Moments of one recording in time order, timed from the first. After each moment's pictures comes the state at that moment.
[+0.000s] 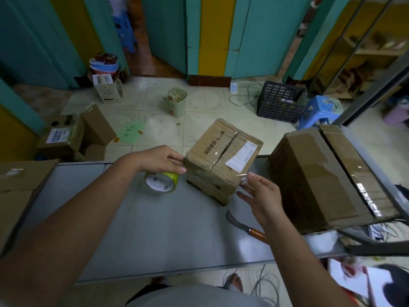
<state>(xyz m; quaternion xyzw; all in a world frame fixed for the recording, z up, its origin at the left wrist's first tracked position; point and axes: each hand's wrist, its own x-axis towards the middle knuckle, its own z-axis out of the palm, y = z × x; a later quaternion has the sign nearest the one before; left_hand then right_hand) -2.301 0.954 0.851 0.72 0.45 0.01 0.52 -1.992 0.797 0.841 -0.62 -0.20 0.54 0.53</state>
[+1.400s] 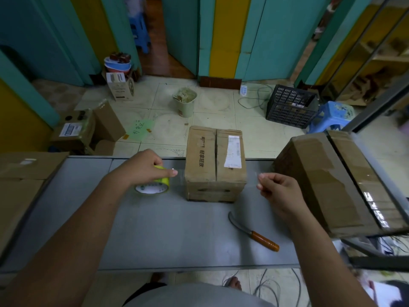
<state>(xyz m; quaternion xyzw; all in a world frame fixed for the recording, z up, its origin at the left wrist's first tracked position) -2.333 0.903 0.847 0.73 0.59 0.09 0.34 -1.935 0.809 0.844 -0.63 -0.35 0.52 0.46</state>
